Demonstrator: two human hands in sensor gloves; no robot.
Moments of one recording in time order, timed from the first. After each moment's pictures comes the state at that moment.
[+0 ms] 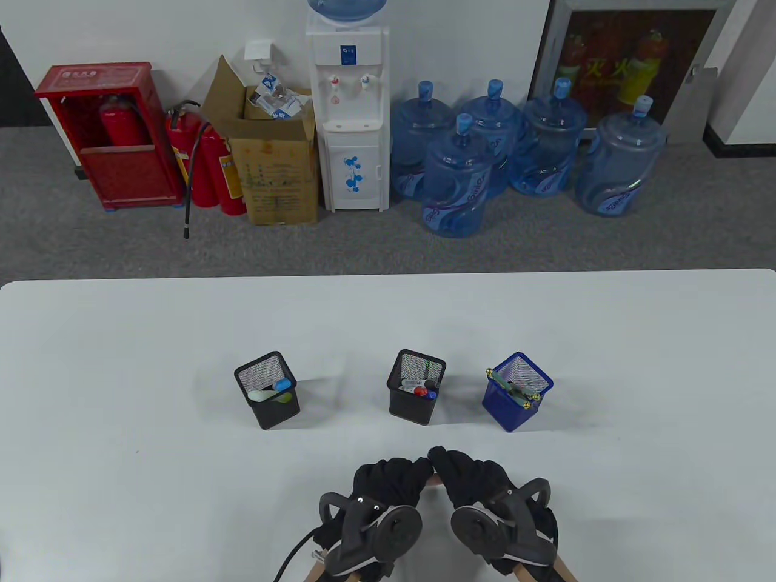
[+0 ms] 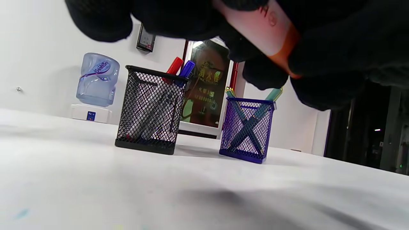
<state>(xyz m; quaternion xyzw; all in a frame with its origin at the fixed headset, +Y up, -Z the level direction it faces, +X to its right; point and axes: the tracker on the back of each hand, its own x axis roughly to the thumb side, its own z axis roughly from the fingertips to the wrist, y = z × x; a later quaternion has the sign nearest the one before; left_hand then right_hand) -0.051 -0.728 -0.238 0.12 -0.22 0.12 0.96 0.105 -0.715 -0.242 0.25 -0.15 0.95 0.06</state>
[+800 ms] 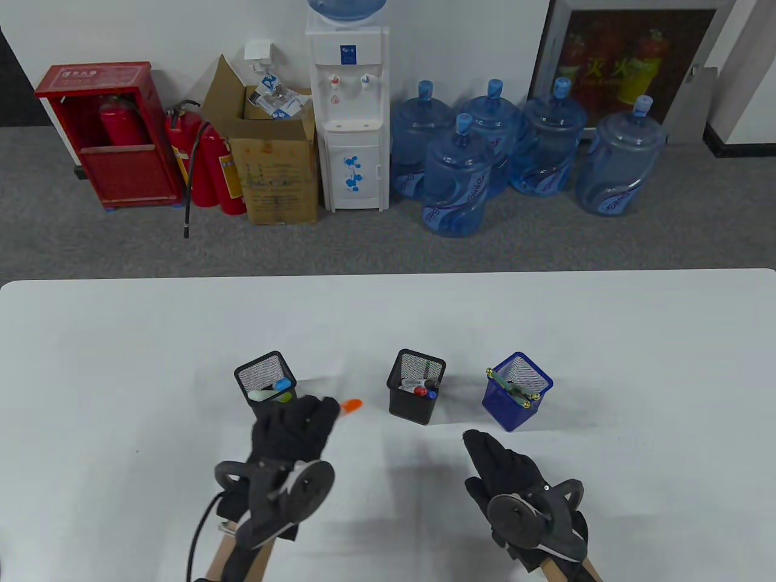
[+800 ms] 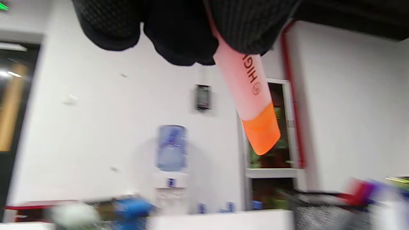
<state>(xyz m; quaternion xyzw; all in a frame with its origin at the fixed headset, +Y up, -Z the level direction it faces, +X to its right) -0.180 -0.621 -0.266 0.25 -0.04 0.00 0.97 0.157 -0.735 -0.255 0.20 -0.17 0.96 0.06</state>
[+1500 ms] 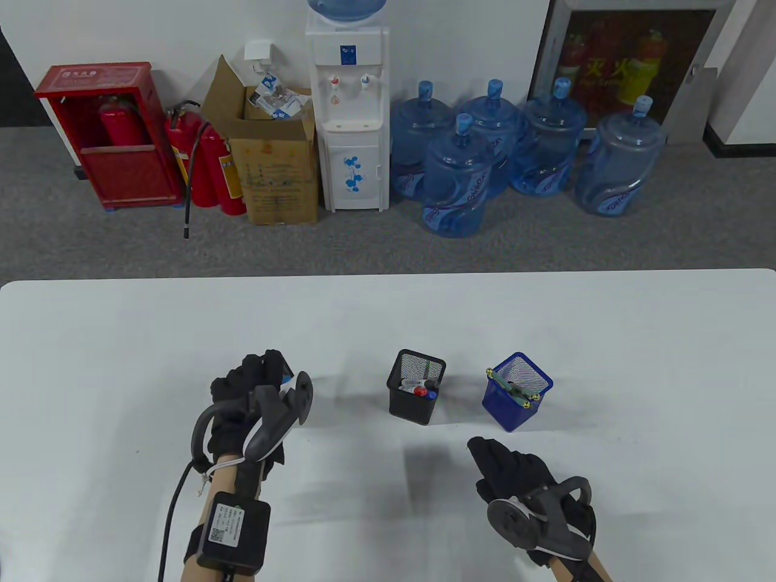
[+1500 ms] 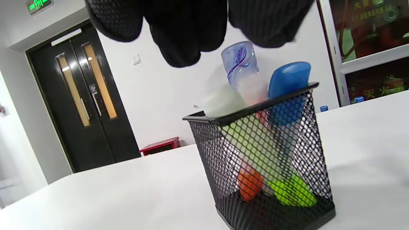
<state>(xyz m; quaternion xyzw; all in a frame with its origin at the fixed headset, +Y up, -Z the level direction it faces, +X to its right) -0.190 -0.665 -0.350 0.07 0.10 -0.16 0.98 0.162 -0.740 -0.256 0.21 -0.16 0.96 -0.01</state>
